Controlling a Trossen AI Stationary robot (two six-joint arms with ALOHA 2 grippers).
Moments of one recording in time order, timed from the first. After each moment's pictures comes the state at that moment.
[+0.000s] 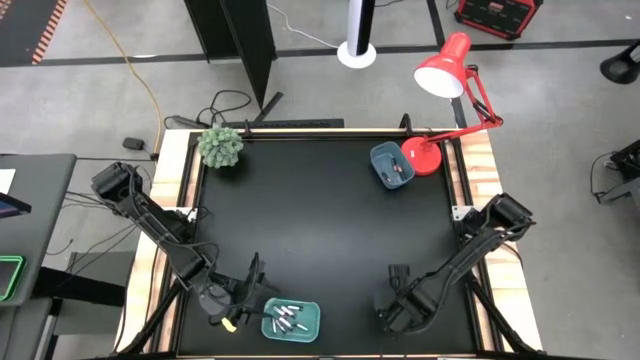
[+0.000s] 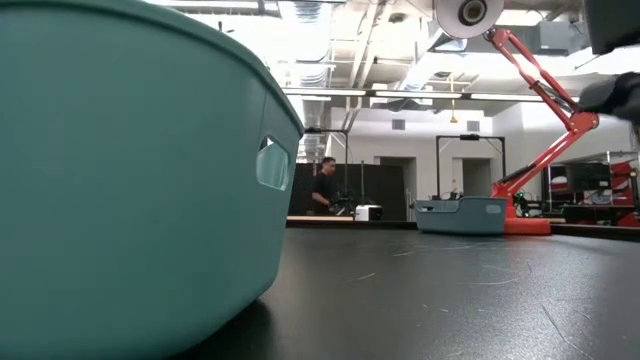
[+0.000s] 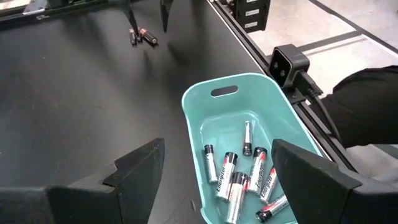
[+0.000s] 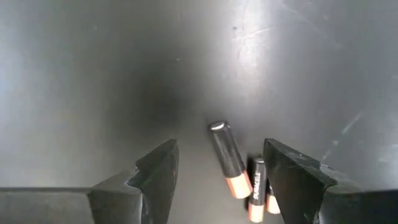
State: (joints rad) left arm -0.80 1.40 0.70 0.17 -0.50 -0.19; right arm 0.76 1.84 1.20 -0.85 0.17 0.73
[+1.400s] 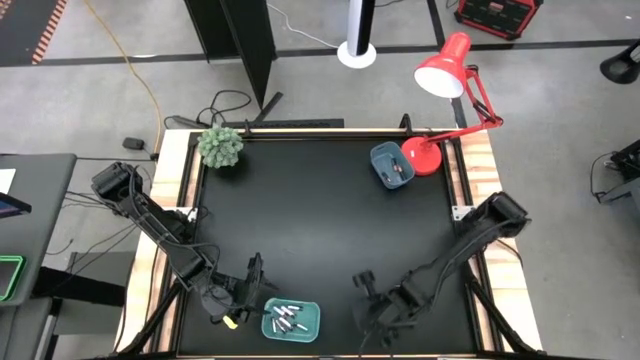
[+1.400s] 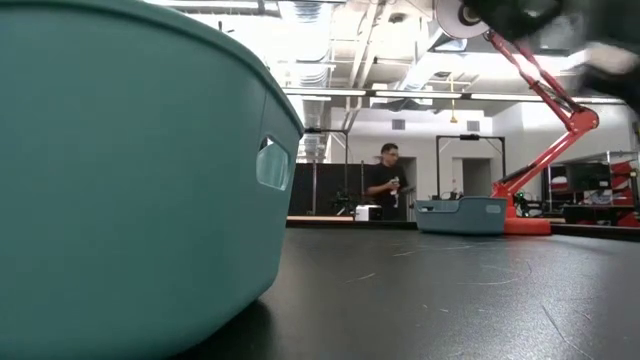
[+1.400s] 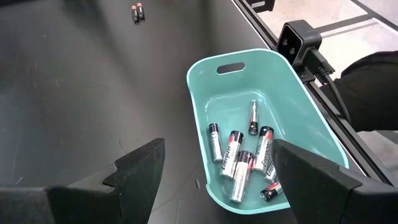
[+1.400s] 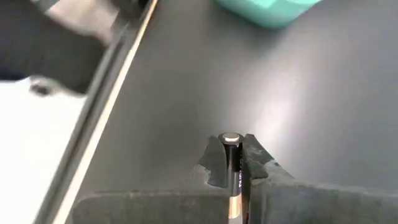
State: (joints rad) left arm -0.80 1.40 0.70 0.09 -0.50 -0.23; right arm 0.67 1.85 1.42 -0.67 0.19 0.25
